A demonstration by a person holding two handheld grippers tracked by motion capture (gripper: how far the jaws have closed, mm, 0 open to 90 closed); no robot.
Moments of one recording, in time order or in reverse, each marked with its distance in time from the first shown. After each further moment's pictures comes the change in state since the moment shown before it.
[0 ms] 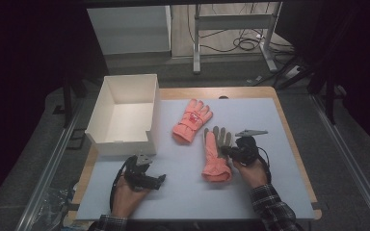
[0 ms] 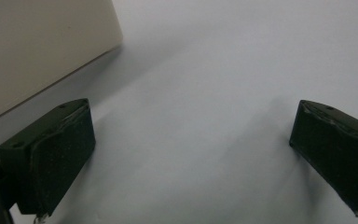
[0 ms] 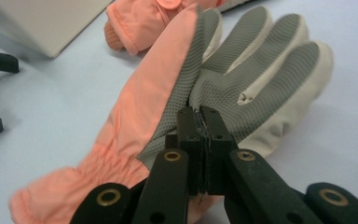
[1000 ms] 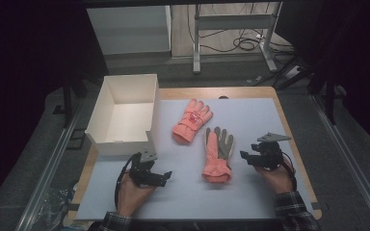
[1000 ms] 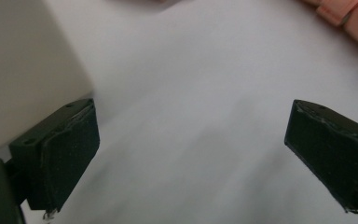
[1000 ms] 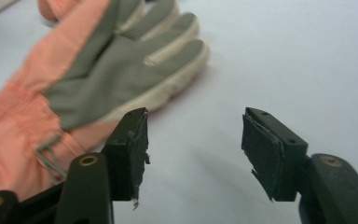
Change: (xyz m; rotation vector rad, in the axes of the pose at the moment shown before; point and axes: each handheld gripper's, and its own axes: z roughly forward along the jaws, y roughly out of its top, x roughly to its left) left arm -0.017 0.025 -0.007 -0.046 -0.040 -0.008; right arm -0.039 -0.022 -0.048 -0.021 -0.170 -0.108
